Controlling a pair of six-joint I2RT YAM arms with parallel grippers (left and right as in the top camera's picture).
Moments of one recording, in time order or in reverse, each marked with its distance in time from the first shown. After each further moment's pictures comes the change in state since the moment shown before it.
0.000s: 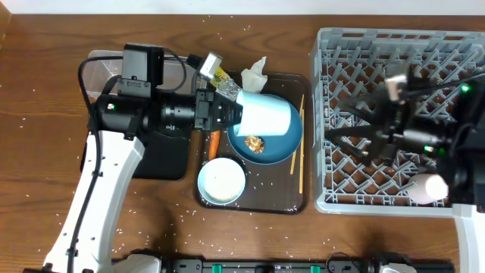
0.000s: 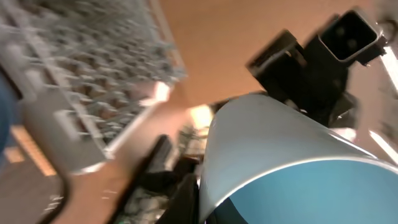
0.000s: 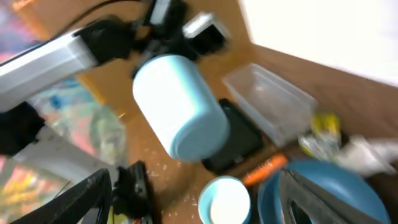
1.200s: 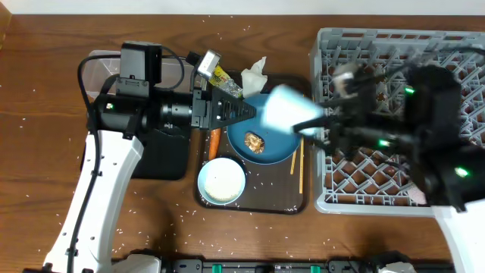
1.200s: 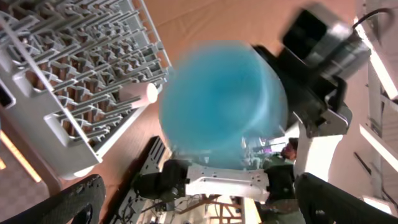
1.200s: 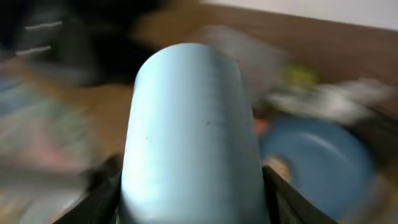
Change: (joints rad) left arm 0.005 0.000 0.000 0.031 0.032 -0.019; right arm 0.180 0.000 0.002 -0.055 0.477 0.188
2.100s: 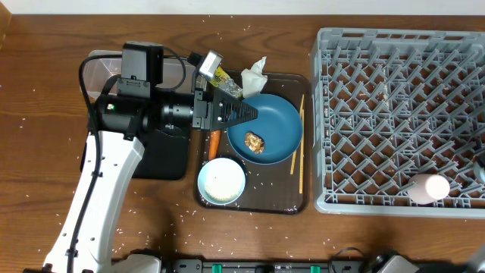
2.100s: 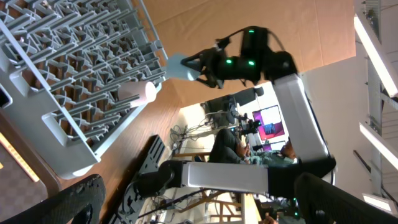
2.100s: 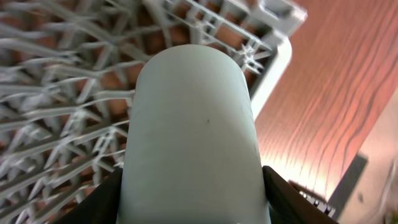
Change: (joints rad) left arm -0.003 -0.002 0.000 0.000 -0.002 0.000; right arm -0.927 0.276 0.000 -0.320 0.900 0.280
